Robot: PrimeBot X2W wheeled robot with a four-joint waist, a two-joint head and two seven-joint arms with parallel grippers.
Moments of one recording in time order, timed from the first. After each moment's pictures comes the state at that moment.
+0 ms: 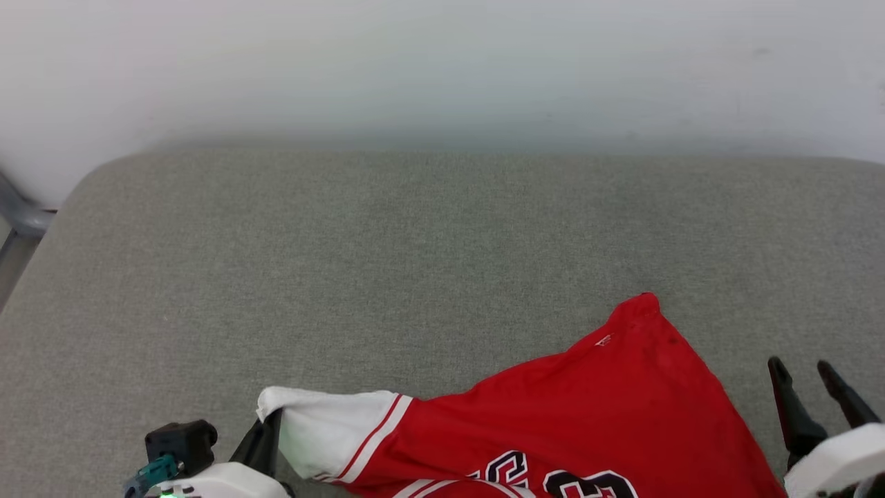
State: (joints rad) left arm 0.09 0.35 -0.30 0.05 -0.65 0.16 -0.03; right arm 0.10 -0.20 -0.16 0.06 0.42 0.13 0.09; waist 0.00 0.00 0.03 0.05
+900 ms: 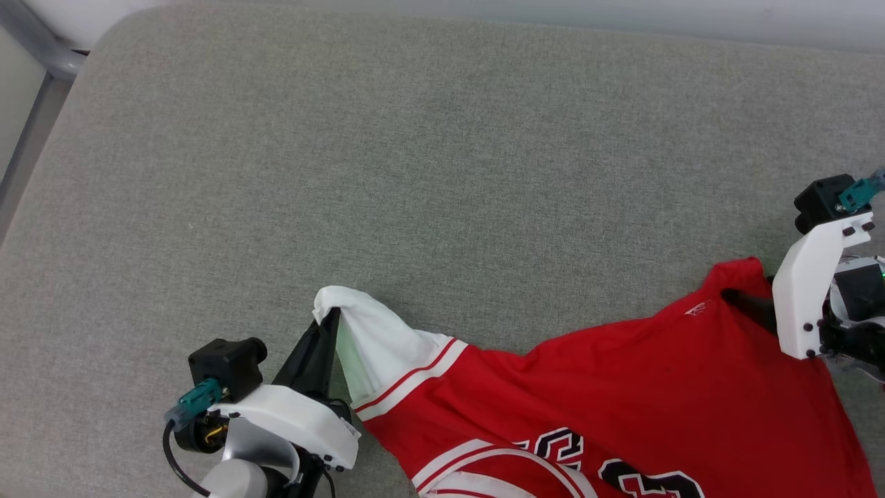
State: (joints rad) left arm -0.14 0.27 -0.37 0.06 -0.61 0.09 -0.11; right arm -0.54 -0.53 0.33 0.35 0.65 0.13 0.80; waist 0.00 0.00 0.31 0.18
